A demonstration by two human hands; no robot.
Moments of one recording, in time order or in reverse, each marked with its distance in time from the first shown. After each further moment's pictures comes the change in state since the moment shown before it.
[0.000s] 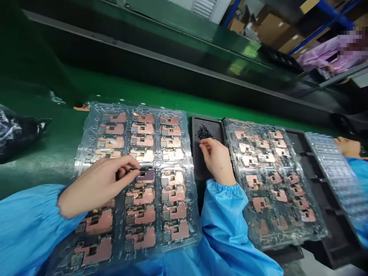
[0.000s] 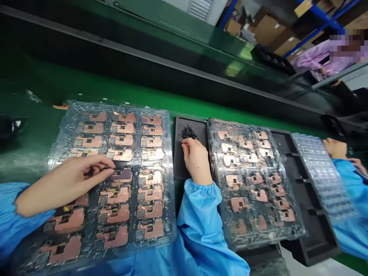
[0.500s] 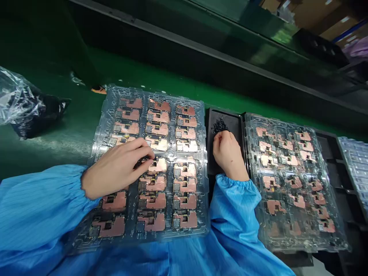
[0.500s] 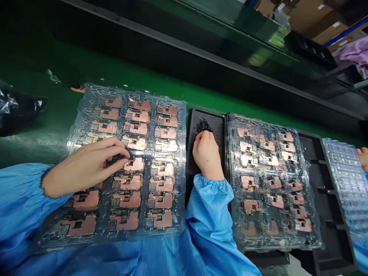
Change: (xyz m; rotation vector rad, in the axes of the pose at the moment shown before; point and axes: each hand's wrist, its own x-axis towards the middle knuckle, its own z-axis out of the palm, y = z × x) left_hand -0.002 0.002 -0.003 0.175 -0.001 0.159; right_hand 0.007 -0.008 0.015 -0.209 -0.027 0.018
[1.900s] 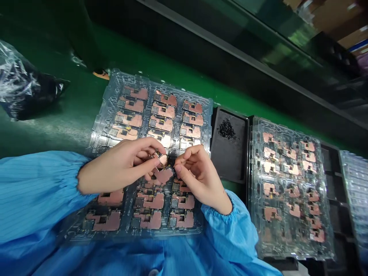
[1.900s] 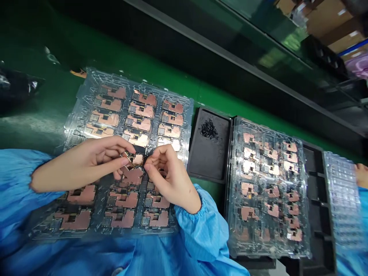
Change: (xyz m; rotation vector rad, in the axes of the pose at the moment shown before) left_hand 0.003 0.015 -0.004 -0.851 -0.119 -0.253; right_hand -0.057 -0.100 -0.023 1.189 -0.589 -0.087
